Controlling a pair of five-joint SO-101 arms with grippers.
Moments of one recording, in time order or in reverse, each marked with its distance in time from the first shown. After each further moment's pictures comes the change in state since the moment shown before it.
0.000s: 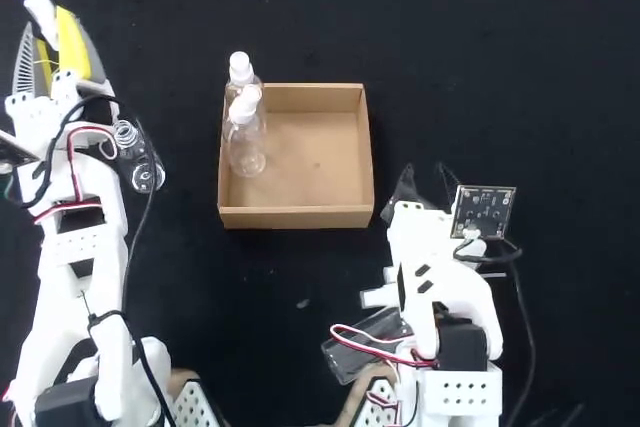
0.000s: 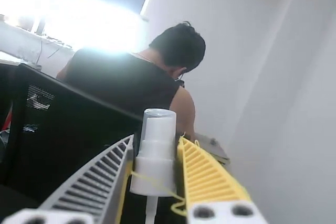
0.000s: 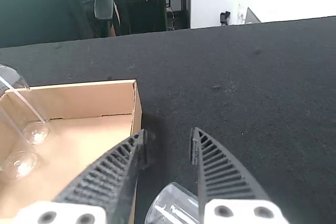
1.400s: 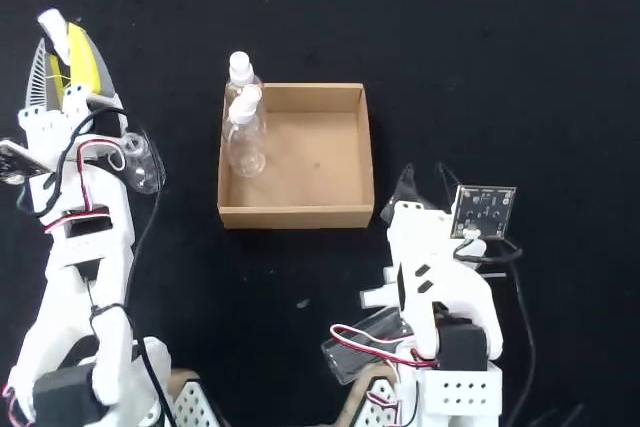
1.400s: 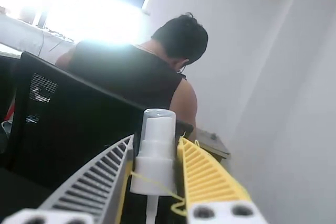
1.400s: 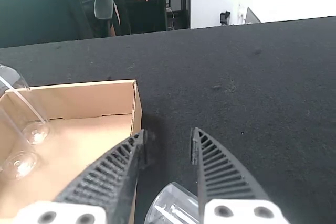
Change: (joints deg) left arm 0.2 3.7 4.7 -7.2 0.4; right arm 0.0 0.0 0.0 0.0 0.0
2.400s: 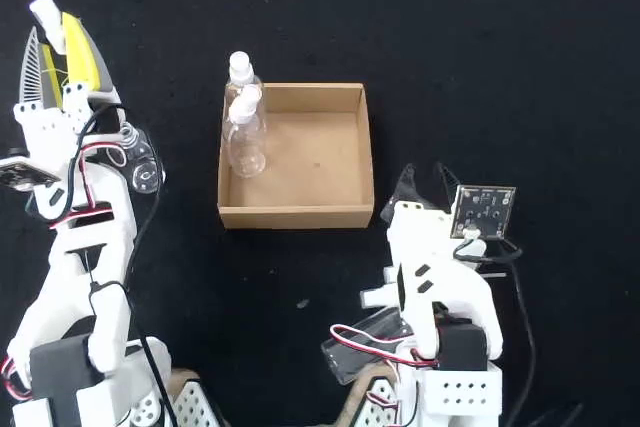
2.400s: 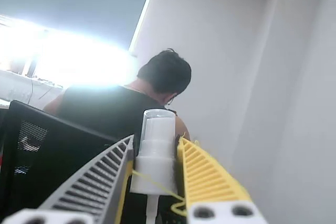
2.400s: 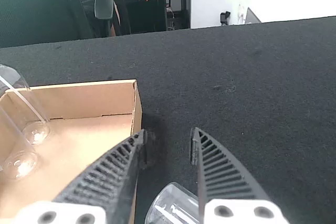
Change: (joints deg) left arm 0.0 8.7 -2.1 -16.3 -3.4; right arm 0.0 0.0 0.0 0.0 0.0
